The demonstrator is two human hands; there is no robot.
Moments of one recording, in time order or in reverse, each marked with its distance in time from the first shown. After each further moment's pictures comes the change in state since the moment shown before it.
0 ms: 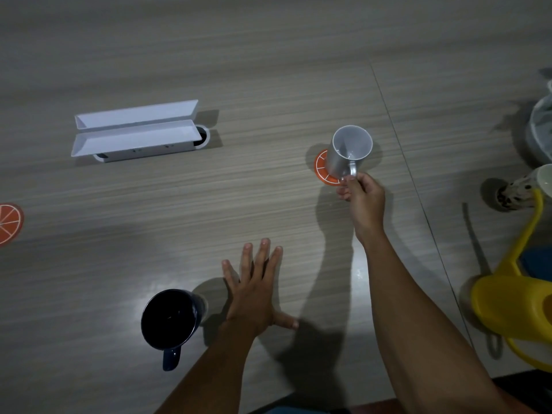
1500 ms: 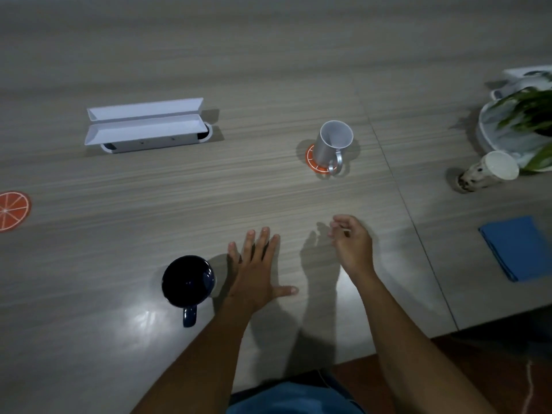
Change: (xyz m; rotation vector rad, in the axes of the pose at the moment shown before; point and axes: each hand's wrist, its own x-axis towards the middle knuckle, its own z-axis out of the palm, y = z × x) left_hand -0.023 -0.014 0.013 -0.023 0.165 0.123; right_hand -0.139 0.023 -0.033 -0.300 0.014 0.053
